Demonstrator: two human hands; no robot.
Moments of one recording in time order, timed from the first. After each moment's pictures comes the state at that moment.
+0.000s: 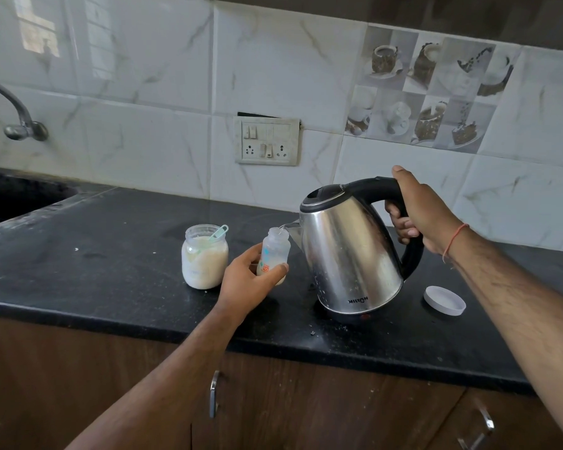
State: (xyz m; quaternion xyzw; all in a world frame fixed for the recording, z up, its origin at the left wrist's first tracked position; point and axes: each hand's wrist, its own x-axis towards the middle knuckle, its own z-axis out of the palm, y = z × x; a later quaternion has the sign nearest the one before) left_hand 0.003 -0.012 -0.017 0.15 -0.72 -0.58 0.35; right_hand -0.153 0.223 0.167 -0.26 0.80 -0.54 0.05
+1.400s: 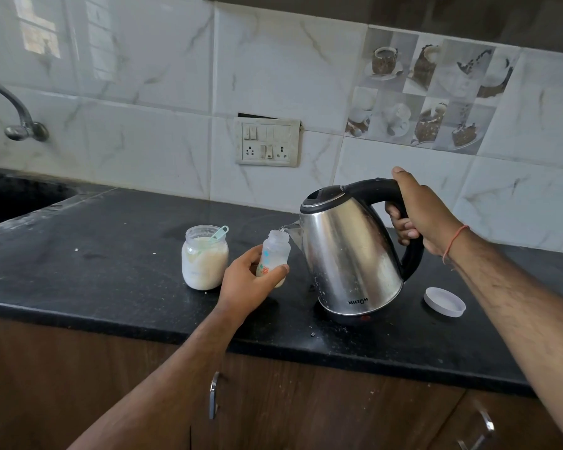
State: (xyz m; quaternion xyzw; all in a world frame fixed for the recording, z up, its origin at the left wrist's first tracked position) left_hand 0.004 -0.011 -0.017 0.15 -0.73 -0.57 0.35; right_hand -0.153 0.223 0.168 -0.26 0.80 -0.54 0.05
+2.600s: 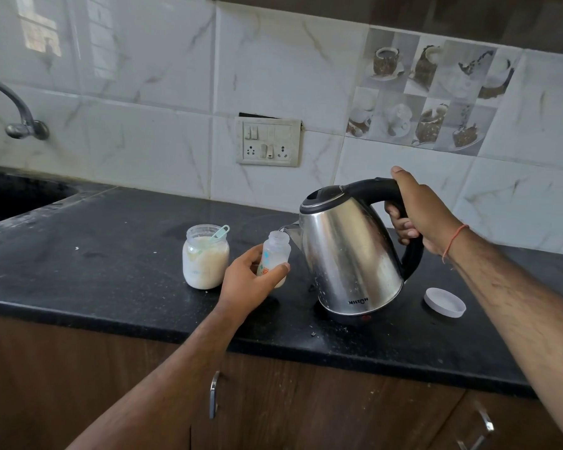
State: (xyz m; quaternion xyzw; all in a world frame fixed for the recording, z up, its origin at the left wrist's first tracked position) left_hand 0.003 -0.011 -0.016 0.15 -0.72 -0.59 0.35; right_hand -0.153 0.221 0.168 -0.26 0.80 -0.54 0.04
